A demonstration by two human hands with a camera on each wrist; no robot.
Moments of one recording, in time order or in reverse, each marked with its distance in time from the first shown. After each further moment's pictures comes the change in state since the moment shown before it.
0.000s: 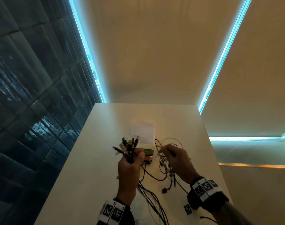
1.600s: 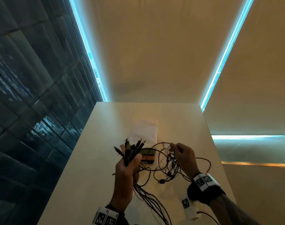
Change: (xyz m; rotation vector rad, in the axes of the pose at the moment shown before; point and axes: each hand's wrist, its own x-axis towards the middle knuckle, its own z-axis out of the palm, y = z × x) left_hand -0.006 0.016 -0.023 -0.177 -0.170 -0.093; right_hand 0.015 0.046 0.006 0.019 0.242 0.212
